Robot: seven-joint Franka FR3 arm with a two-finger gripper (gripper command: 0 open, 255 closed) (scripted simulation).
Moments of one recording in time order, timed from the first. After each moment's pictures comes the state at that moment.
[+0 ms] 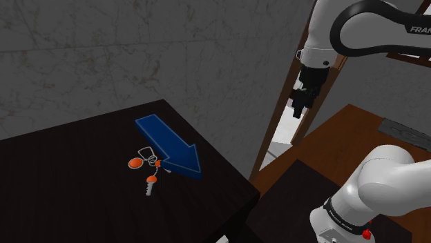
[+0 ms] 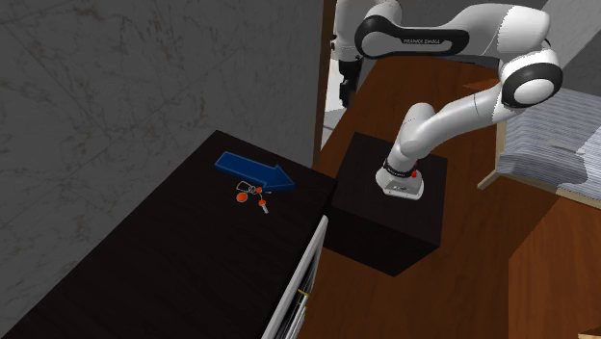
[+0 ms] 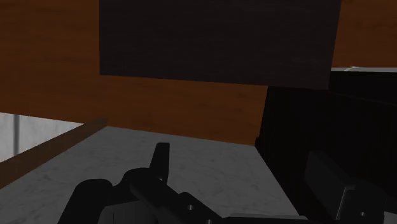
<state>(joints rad) 0.01 -0.78 0.03 -2.41 -0.03 1.50 0.04</state>
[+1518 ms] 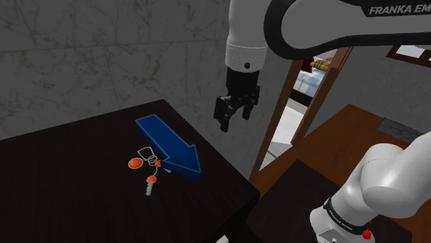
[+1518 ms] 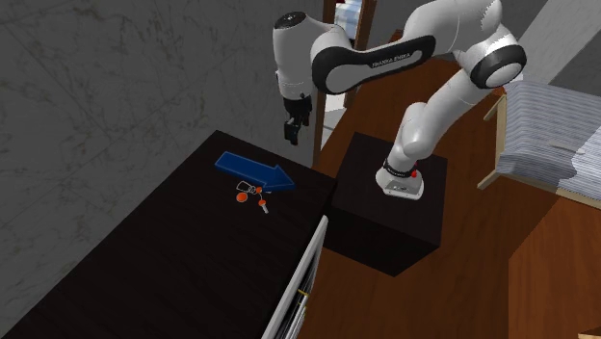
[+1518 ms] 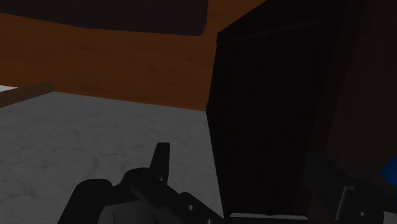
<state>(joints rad) 0.11 -0.33 0.42 -2.04 0.15 1.67 0.49</state>
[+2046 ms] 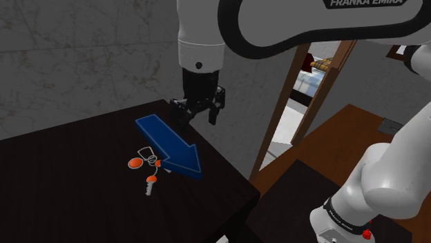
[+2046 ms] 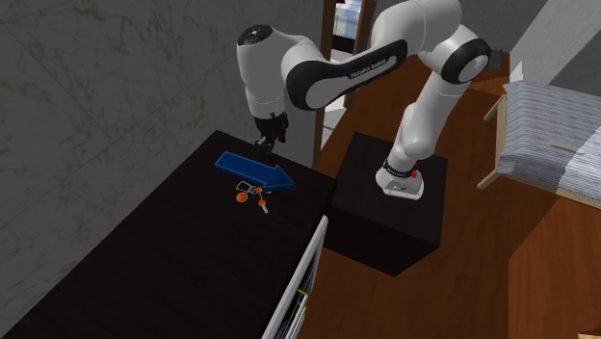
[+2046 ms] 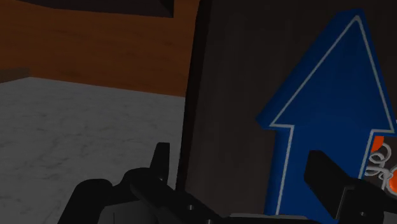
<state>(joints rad) 0.16 -0.04 0.56 -1.75 0.04 1.69 0.70</state>
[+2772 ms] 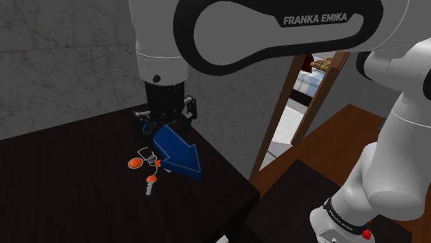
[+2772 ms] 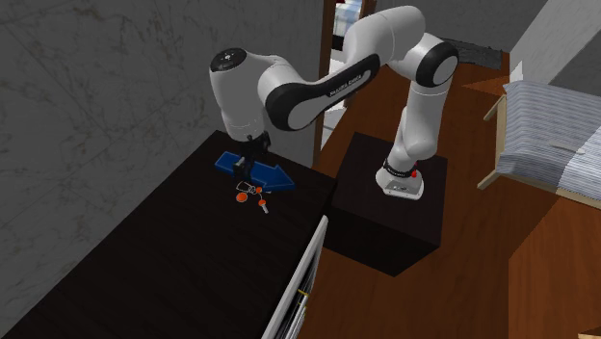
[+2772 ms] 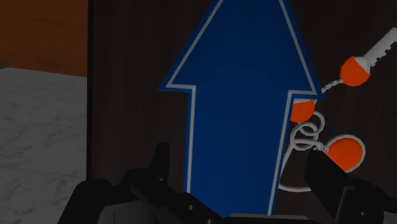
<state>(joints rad) 0.24 0.20 0.61 -1.55 -0.10 1.72 0.85</state>
